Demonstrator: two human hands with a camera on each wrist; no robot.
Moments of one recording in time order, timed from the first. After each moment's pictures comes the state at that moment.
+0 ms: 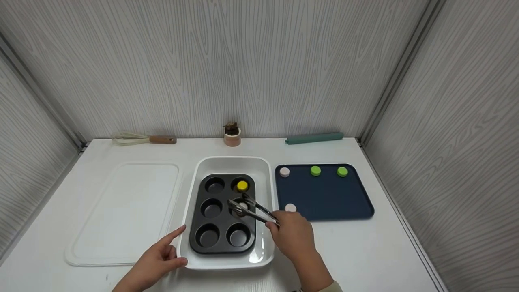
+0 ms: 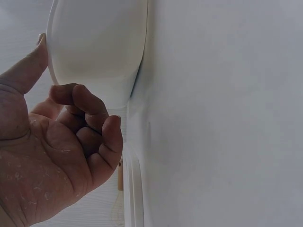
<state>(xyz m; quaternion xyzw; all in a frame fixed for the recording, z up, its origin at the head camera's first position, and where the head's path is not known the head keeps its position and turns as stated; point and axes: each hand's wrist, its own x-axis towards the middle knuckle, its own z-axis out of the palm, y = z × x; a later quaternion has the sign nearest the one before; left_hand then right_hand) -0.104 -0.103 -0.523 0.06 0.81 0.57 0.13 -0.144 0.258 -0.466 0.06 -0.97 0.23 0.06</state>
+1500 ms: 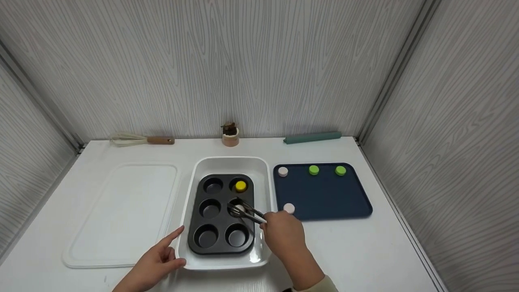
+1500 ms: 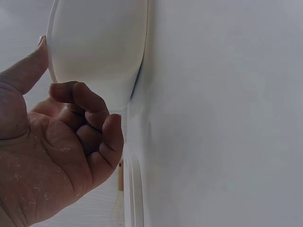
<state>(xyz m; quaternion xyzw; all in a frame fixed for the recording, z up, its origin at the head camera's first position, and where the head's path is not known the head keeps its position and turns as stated) -0.103 -0.102 -0.523 0.08 0.81 0.57 0.13 -0.143 0.240 -0.461 0.09 -0.98 0.16 0.06</state>
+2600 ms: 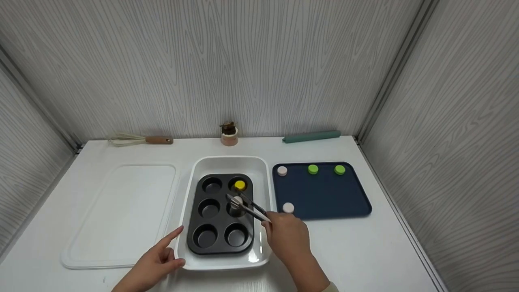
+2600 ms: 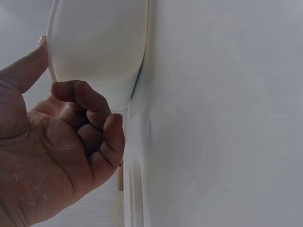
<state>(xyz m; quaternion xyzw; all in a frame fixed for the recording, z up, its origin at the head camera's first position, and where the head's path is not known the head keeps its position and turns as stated) -0.103 -0.102 -0.524 0.09 0.81 0.56 0.13 -0.132 0.251 -0.467 0.11 -0.96 0.18 0.16</state>
